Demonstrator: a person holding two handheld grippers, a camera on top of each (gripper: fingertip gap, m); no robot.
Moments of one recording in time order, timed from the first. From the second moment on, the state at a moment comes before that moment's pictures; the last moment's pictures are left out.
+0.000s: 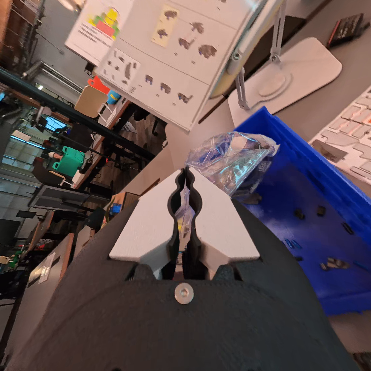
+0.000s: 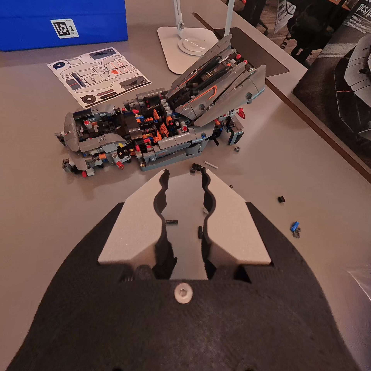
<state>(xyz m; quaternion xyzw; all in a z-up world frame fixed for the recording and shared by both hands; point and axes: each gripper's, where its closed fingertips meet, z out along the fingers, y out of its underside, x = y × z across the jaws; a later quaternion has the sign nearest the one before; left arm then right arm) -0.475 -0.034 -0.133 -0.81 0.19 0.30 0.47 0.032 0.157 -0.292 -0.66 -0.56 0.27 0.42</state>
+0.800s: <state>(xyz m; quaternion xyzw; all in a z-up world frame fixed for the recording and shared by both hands) -0.334 0.013 -0.040 -0.77 0.24 0.27 0.53 0.030 0.149 -0.291 -0.65 -0.57 0.27 0.41</state>
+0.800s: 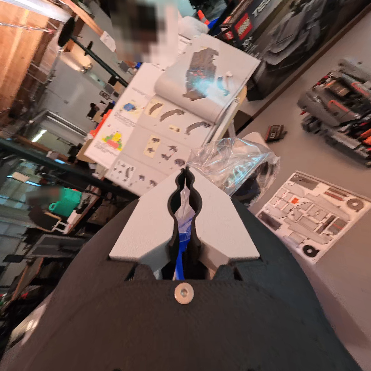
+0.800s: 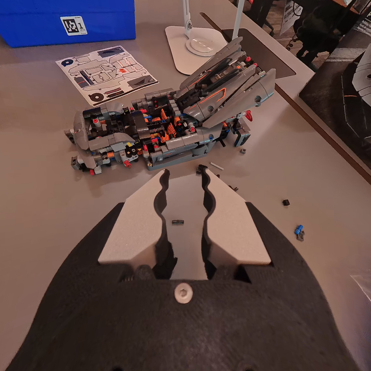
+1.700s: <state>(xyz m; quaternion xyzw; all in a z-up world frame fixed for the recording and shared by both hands) -0.263 0.023 -0.240 -0.89 0.25 0.08 0.38 0.040 0.156 -0.289 -0.66 -0.55 0.30 0.41</state>
